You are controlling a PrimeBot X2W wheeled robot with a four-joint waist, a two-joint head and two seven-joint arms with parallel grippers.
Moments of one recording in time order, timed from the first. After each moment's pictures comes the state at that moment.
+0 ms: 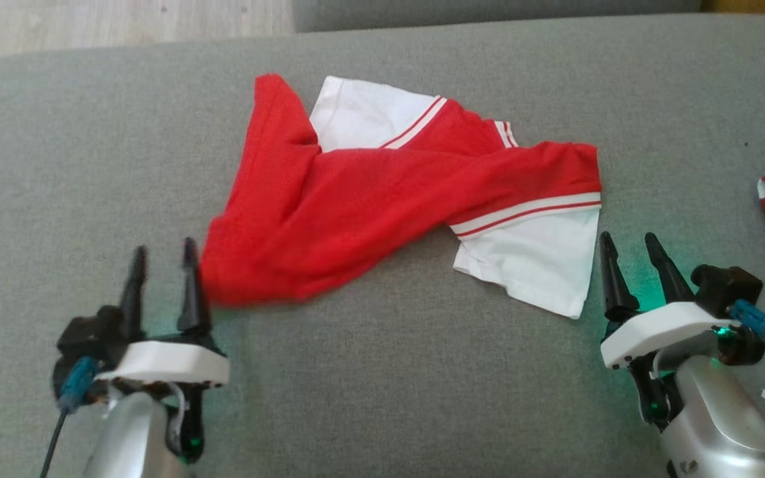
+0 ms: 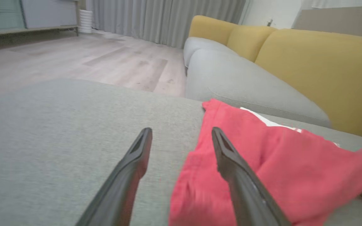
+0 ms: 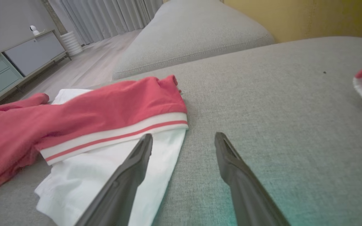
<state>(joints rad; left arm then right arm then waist) -0.26 0.04 -0.03 0.49 -0.30 -0.10 -0.26 -0.33 -0.13 0.13 0.70 0.35 0.13 -0.26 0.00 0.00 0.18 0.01</state>
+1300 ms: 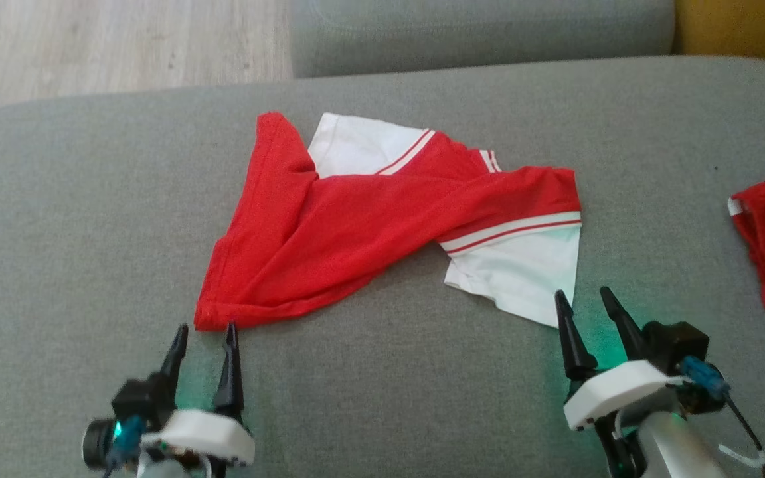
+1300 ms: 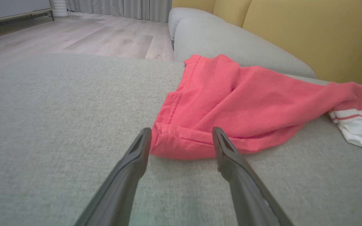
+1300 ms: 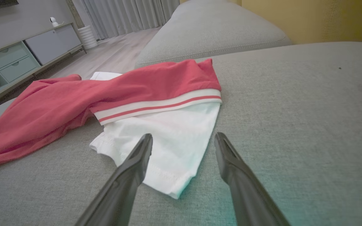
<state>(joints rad) -0.10 0.04 -0.10 0.53 -0.21 -0.09 -0.26 -0.17 -0.05 0.13 0.61 0.21 0.13 -0.26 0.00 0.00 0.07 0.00</state>
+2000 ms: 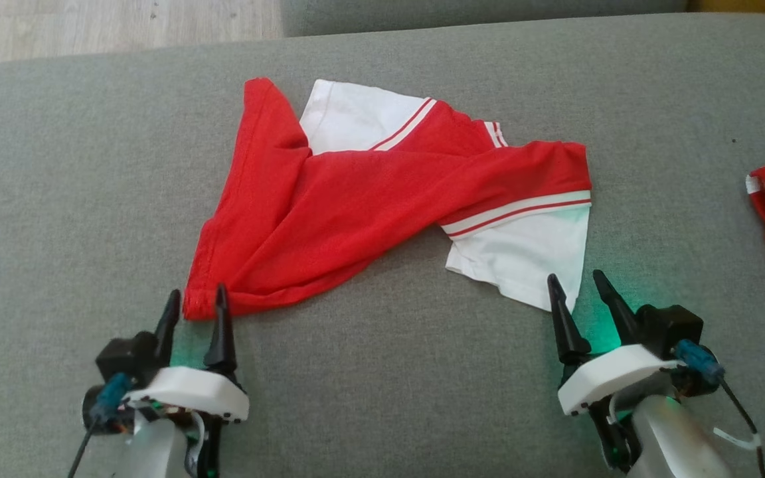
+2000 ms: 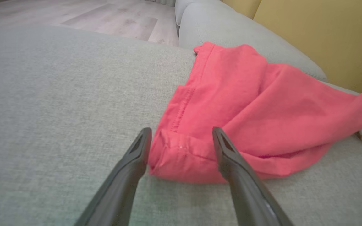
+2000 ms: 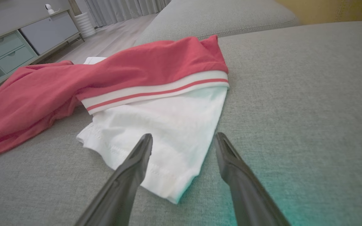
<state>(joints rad) -0.27 0.04 -0.08 0.68 -0.29 -0.12 -0.26 -0.22 -0.05 0.16 0.62 0.22 0.13 -0.26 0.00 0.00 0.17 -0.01</state>
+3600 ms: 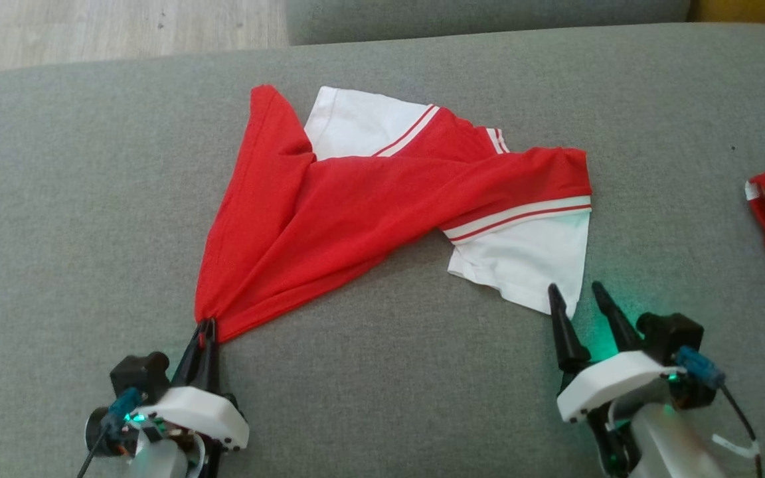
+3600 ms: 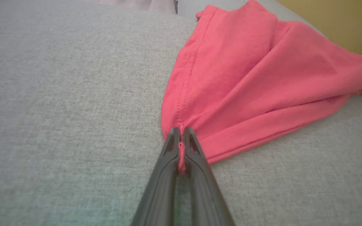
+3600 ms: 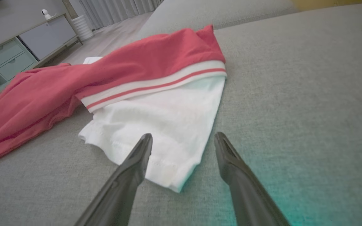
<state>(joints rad) -0.29 0.08 -0.19 0.83 -0.35 -0.13 -0.27 -0.22 -0.05 0.17 0.65 0.28 0.13 -0.26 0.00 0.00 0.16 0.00</state>
